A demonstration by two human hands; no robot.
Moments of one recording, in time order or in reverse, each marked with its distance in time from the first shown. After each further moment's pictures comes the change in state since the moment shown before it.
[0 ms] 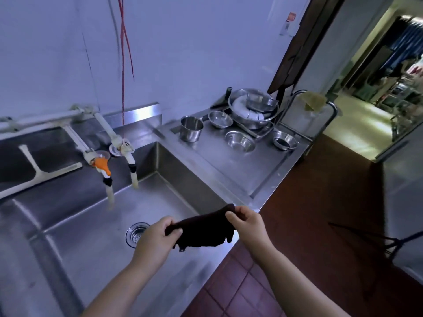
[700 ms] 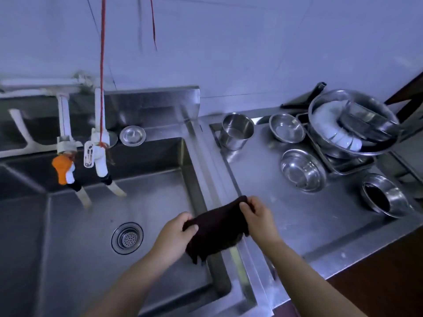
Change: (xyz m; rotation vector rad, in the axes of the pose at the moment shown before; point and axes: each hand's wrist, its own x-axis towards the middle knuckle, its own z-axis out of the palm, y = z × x) left_hand 0.254 0.008 0.125 -0.061 0.194 -0.358; right_hand 0.364 0.047 0.001 -0.290 -0.403 -0.078
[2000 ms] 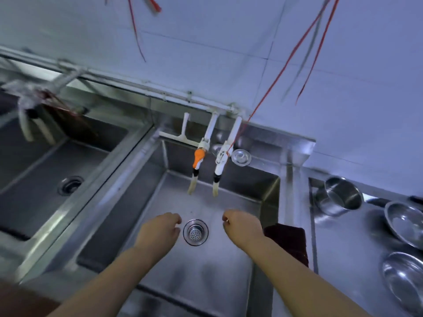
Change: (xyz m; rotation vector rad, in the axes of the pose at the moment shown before) left_hand -0.136 -0.069 -0.122 0.552 0.542 -0.359; right_hand -0.036 -0.124 0.159 -0.962 -0.569 -0.915
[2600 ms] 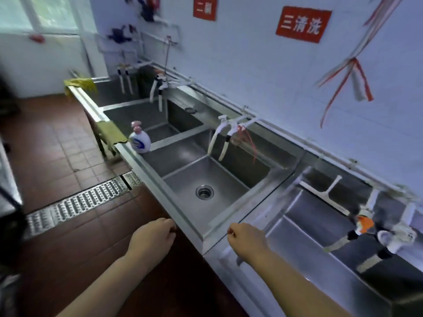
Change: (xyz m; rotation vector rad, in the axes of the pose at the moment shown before) left_hand -0.242 -0.364 -0.130 -0.030 0.352 -0.415; right_hand -0.006 -0.439 0.041 -0.082 -0.065 -0.438
